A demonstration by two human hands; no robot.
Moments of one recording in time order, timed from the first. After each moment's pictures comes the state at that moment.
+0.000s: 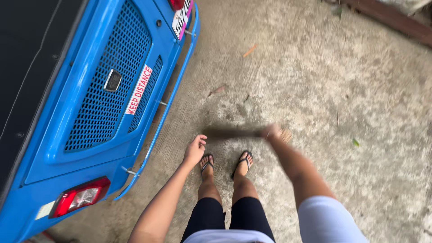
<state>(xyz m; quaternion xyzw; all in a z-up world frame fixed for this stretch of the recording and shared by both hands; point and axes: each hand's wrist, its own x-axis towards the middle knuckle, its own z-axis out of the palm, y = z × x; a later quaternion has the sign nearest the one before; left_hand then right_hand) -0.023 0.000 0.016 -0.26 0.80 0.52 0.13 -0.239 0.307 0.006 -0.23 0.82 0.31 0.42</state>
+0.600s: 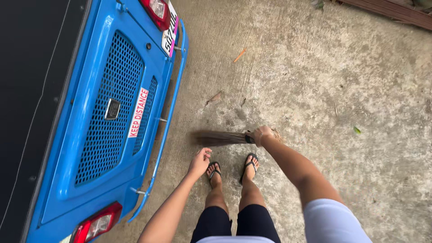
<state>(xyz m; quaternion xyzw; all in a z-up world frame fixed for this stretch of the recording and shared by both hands) -0.033 -0.016 0.022 -0.18 0.81 0.53 0.18 -0.237 0.257 0.072 -0.30 0.80 0.26 0.45</state>
